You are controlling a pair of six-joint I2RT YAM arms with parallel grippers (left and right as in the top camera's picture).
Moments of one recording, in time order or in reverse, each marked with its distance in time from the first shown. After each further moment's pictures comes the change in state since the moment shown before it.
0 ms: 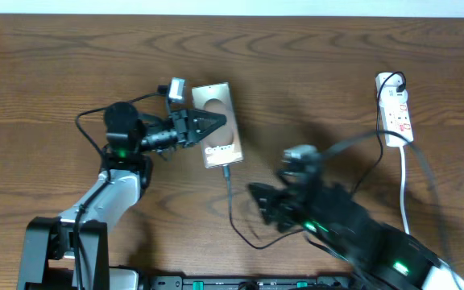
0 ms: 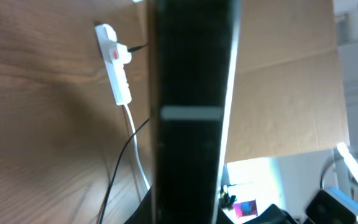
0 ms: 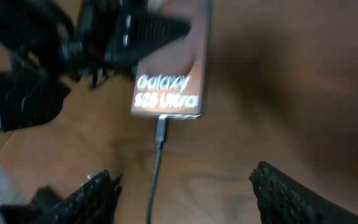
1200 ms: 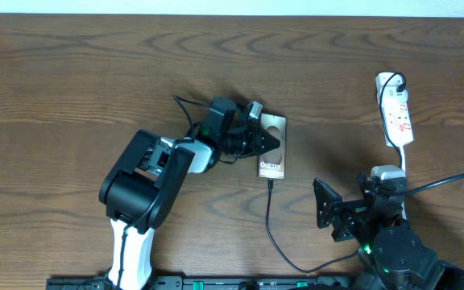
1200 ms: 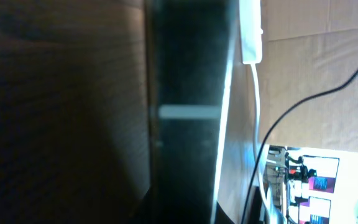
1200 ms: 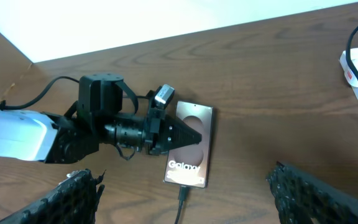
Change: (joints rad) left arm -0.361 0.593 0.349 -0.369 -0.313 0.458; right arm -0.001 -0.294 0.004 -0.279 0.384 0.016
